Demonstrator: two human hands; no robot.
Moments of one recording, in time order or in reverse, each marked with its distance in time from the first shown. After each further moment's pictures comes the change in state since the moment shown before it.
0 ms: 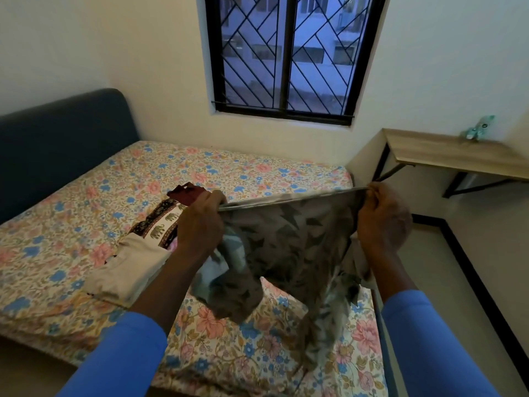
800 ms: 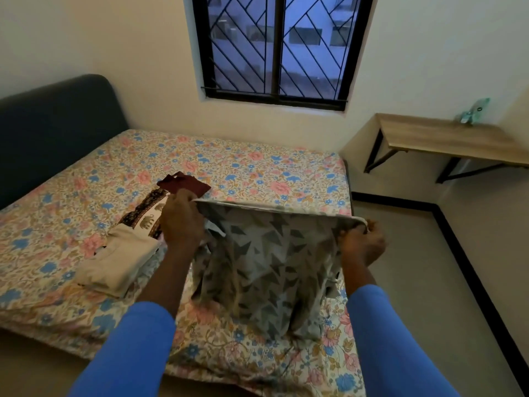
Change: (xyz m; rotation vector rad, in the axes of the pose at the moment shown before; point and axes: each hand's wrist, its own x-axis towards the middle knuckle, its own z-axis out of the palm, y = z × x) left_hand -0.004 0.012 0.026 -0.009 0.130 -0.435; right_hand -0.045 0.088 0.037 0.093 -0.104 0.553
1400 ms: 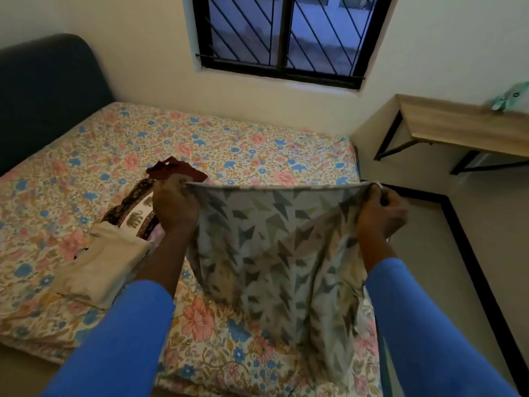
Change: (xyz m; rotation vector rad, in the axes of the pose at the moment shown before) left_hand 0.104 -0.027 0.089 -0.080 0.029 -0.128; right_hand 0.084 -0.058 0.107 0.205 0.055 -0.045
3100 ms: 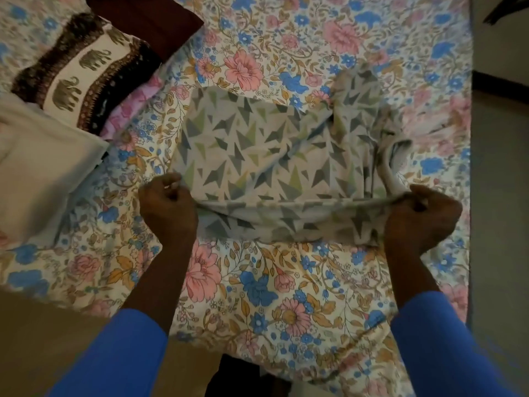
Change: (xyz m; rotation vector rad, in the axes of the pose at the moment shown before) left_hand -0.111 -0.283 0.209 -0.001 -0.038 -0.424; right_hand -0.113 0.289 0.131 -0.155 -0.251 0.184
